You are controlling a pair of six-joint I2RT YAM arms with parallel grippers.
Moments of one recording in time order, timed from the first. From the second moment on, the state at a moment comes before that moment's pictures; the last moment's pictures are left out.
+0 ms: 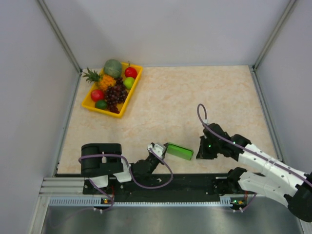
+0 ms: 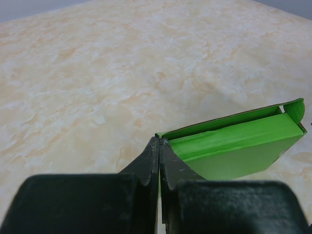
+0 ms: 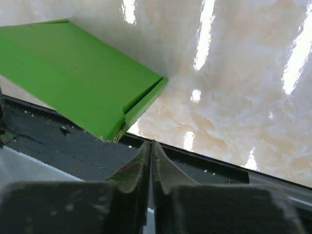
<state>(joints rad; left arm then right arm) -1.40 1.73 0.20 1.54 -0.77 -0.01 0.74 0.90 0.60 -0.76 -0.08 0.77</state>
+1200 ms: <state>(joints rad) -1.41 1.74 0.20 1.54 -0.78 -0.01 0.74 0.81 0.46 -0.38 -0.04 1.00</state>
